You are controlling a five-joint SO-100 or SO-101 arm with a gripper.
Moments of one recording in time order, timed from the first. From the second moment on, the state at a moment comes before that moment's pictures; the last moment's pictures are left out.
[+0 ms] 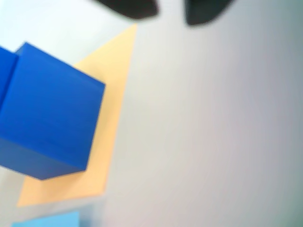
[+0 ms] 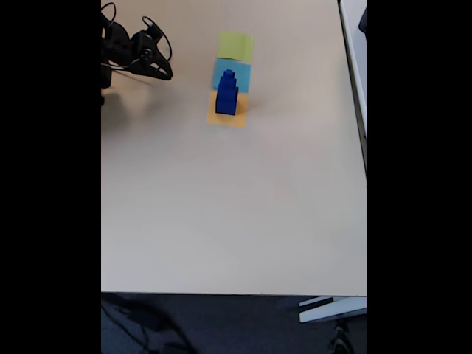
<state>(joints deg) -0.3 192.4 181.9 54.5 -6.6</state>
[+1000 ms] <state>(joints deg) -0.3 192.4 181.9 54.9 -6.2</state>
